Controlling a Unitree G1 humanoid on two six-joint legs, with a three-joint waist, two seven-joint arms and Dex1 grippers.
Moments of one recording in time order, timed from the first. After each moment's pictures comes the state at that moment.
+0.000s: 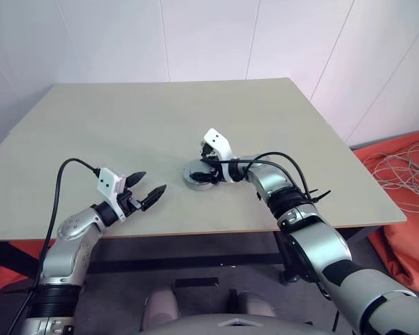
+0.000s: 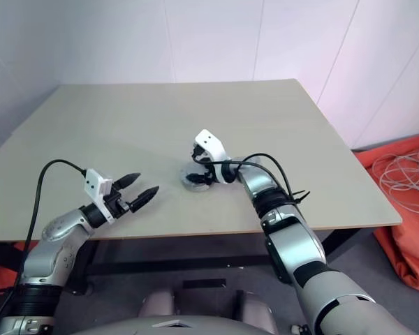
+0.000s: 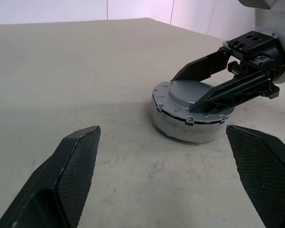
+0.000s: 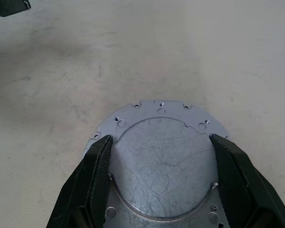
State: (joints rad) left arm -0.04 0.42 0.13 -0.03 -0.44 0.21 -0.76; right arm -0.86 -0.12 0.23 0.79 -0.03 0.30 0.86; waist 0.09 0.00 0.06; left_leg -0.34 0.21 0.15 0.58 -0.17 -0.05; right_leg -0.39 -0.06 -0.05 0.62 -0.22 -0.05
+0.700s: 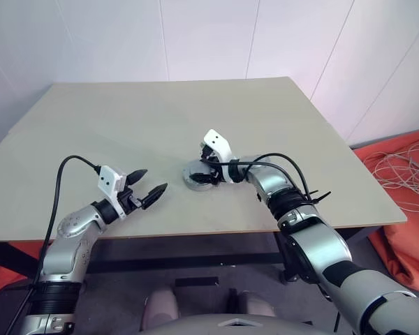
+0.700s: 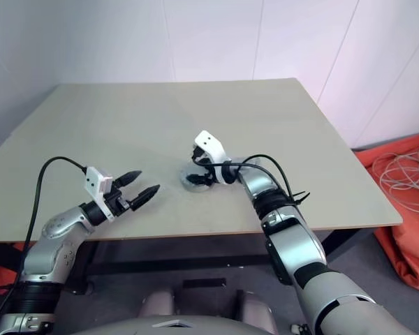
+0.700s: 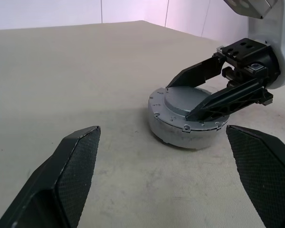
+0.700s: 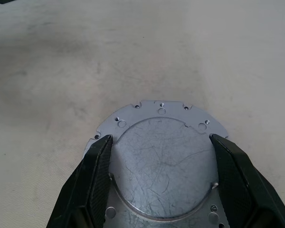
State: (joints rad) left arm -0.06 0.43 0.13 -0.03 -0.44 0.20 -0.78; right arm -0.85 -0.12 0.25 0.79 -0.04 0.27 0.85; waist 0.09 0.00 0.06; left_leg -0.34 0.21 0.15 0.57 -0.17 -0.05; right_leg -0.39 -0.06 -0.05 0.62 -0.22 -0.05
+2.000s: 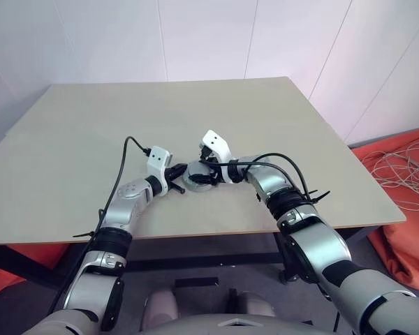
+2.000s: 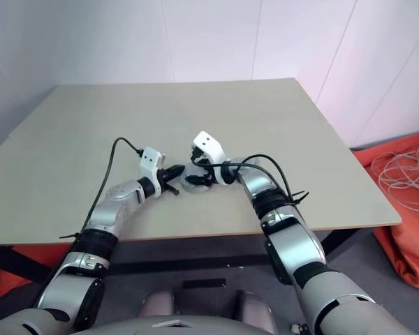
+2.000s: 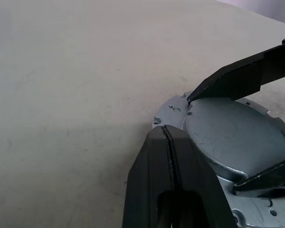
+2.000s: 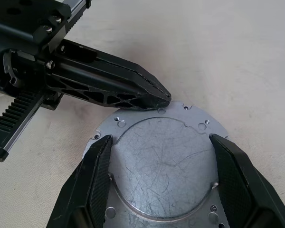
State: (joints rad) left arm -0.47 0.22 -0.03 0.43 -0.22 0.25 -0.59; right arm -0.86 -0.12 0.25 0.80 -0.04 0.27 0.87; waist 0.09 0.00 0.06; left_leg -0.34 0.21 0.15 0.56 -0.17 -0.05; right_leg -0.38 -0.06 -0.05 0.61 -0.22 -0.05
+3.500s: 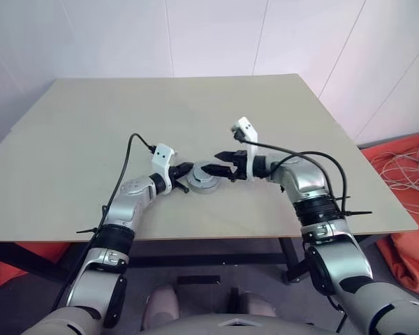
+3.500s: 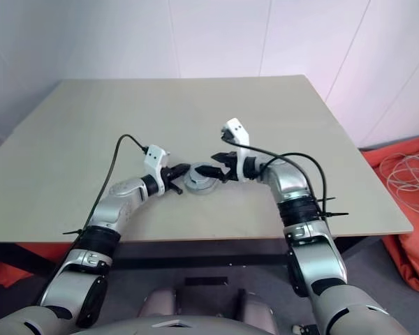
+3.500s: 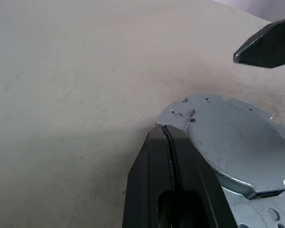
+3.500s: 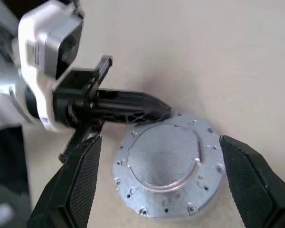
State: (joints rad) left arm -0.49 0.20 -0.04 0.41 -0.22 0.29 -0.64; right arm -0.71 -0.26 -0.02 0.35 0.28 0.84 0.91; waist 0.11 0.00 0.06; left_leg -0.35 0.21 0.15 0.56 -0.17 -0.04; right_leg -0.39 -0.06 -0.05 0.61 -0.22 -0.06
